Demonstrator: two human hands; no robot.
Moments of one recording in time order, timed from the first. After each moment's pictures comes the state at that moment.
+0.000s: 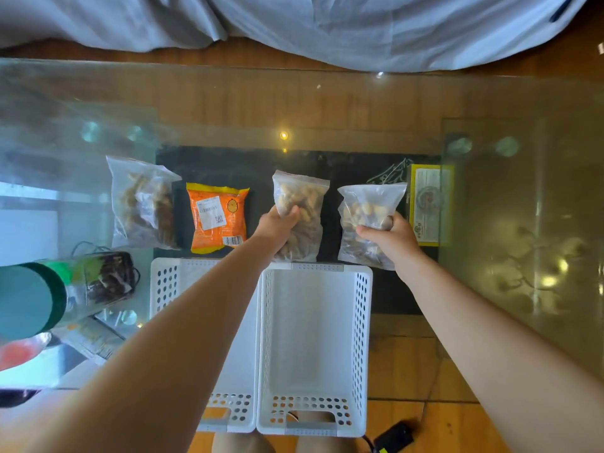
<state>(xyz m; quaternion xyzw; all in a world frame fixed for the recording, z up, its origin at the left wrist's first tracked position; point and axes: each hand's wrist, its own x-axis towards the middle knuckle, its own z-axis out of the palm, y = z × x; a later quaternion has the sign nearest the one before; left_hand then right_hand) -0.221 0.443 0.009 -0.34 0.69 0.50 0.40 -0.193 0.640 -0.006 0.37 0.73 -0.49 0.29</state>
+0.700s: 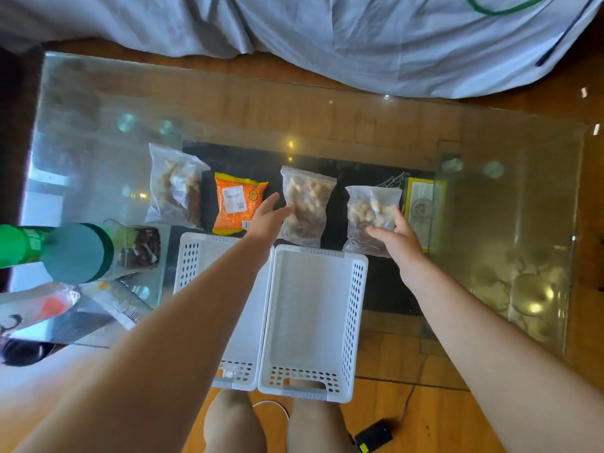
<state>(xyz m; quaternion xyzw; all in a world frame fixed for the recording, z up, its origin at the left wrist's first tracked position) -0.197 0.418 0.066 -0.38 0.64 0.60 0.30 -0.179 0.633 0.066 0.33 0.74 -0.52 0.28</state>
